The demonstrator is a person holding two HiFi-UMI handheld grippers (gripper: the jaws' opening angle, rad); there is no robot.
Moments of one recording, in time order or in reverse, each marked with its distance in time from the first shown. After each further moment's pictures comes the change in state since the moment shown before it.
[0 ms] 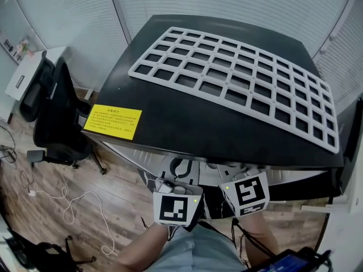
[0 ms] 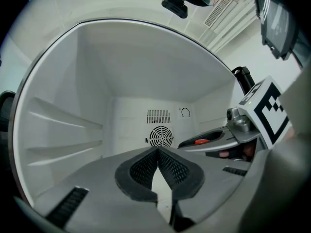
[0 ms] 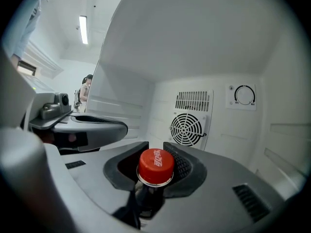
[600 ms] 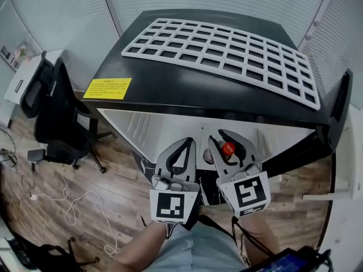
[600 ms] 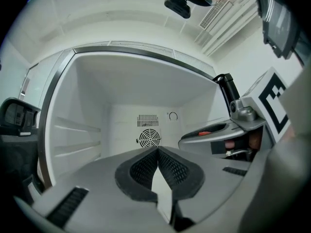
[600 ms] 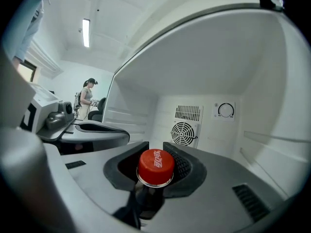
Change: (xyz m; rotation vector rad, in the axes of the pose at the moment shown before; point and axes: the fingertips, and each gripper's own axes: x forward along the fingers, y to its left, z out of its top) left arm -0.068 -0.042 0.009 0.007 -0.019 -0.018; right arm -0.082 0.035 0.014 -0.021 -0.086 -0.057
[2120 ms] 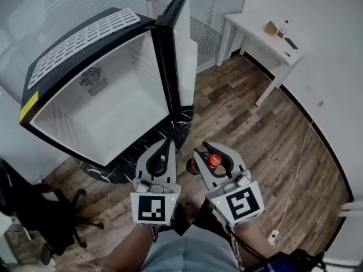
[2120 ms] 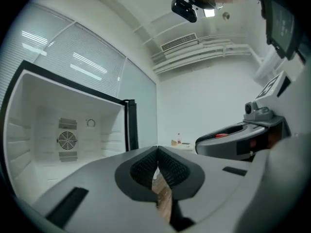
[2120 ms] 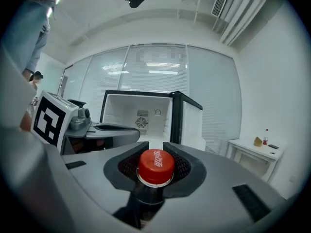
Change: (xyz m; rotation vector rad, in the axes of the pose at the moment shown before) left arm -0.186 -0.160 0.021 0.010 -0.086 -0.785; right arm -0.278 0.136 -0.019 0.163 0.030 -0.723
